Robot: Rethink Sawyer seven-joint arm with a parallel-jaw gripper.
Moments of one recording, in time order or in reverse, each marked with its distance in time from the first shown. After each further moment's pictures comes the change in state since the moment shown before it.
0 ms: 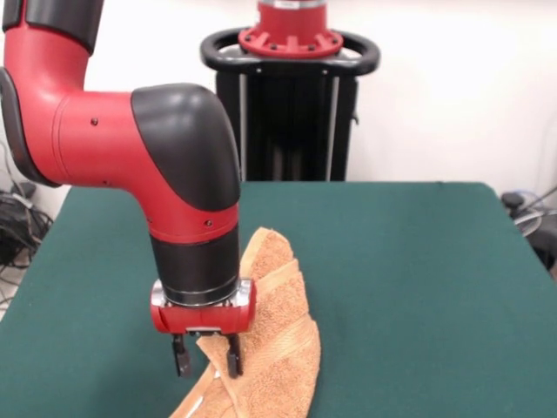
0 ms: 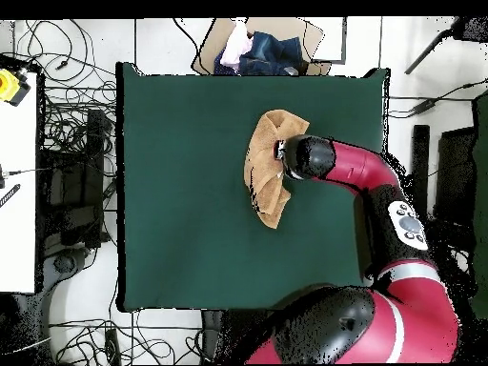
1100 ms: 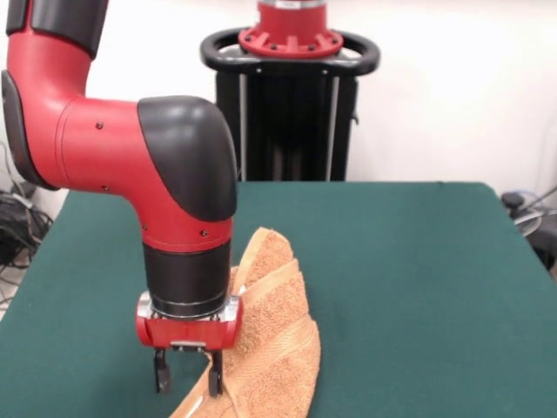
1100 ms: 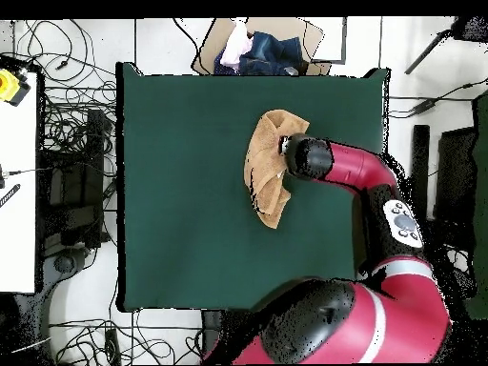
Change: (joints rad) arm 0.046 0.024 -0.075 -0.038 0.000 -0.083 0.000
